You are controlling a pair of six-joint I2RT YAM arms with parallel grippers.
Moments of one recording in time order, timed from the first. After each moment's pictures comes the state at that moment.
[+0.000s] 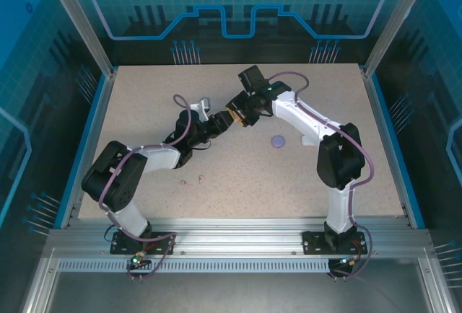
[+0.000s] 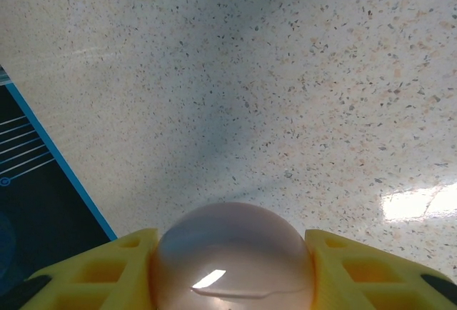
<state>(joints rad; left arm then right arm) -0.44 1.69 0.75 0.71 0.33 -1.03 0.57 1.97 1.75 -0.76 -0.21 1.33</state>
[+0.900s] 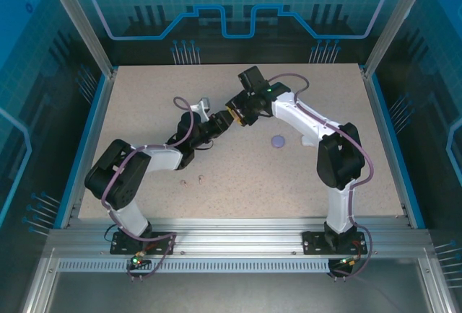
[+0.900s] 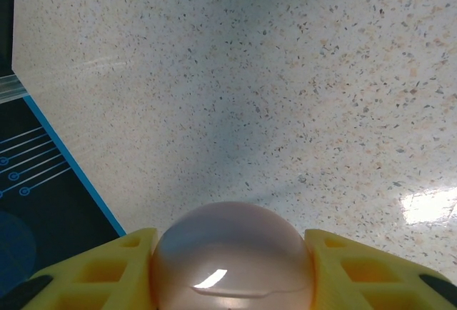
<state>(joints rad) -0.46 1.71 0.74 0.79 0.26 -1.09 0.57 1.97 1.73 -0.72 -0.21 1.38</state>
